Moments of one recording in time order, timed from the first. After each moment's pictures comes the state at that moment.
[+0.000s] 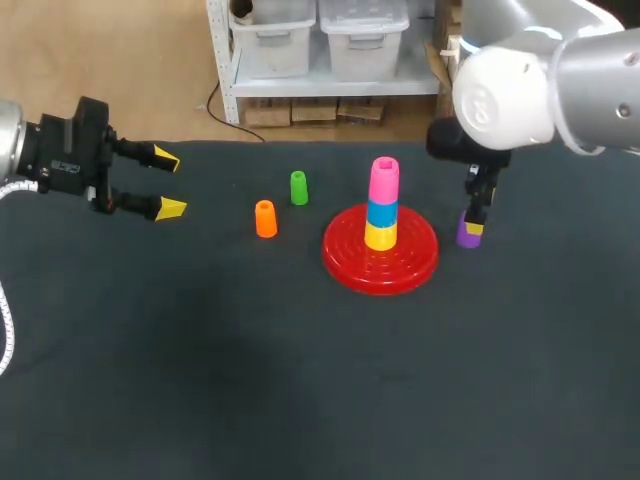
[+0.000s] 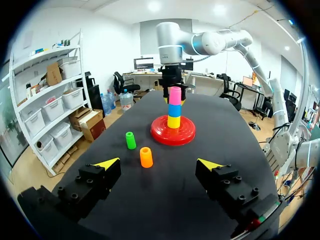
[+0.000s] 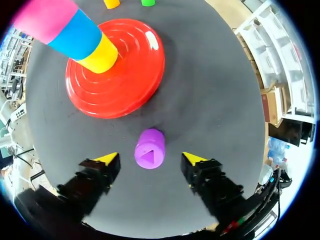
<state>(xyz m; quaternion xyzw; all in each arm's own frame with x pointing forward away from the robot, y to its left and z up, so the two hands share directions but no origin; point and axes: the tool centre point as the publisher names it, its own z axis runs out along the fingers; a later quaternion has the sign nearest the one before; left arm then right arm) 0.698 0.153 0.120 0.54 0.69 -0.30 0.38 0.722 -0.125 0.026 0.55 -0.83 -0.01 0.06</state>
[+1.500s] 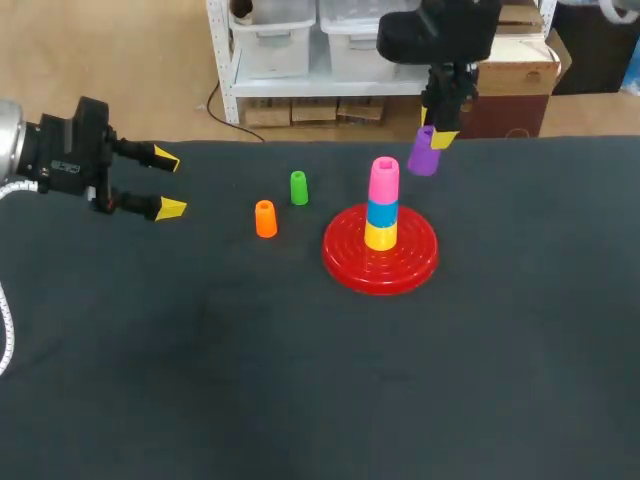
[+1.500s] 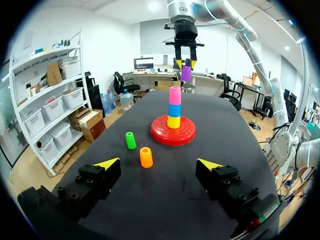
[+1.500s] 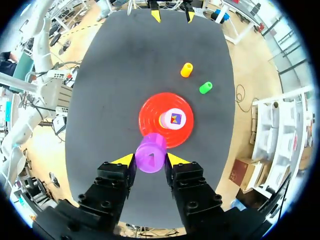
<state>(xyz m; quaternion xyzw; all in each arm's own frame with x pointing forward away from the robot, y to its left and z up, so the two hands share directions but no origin) 0.698 0.153 0.120 0.54 0.69 -0.30 0.38 0.690 -0.032 0.207 0.76 -0.65 -0.05 0.00</state>
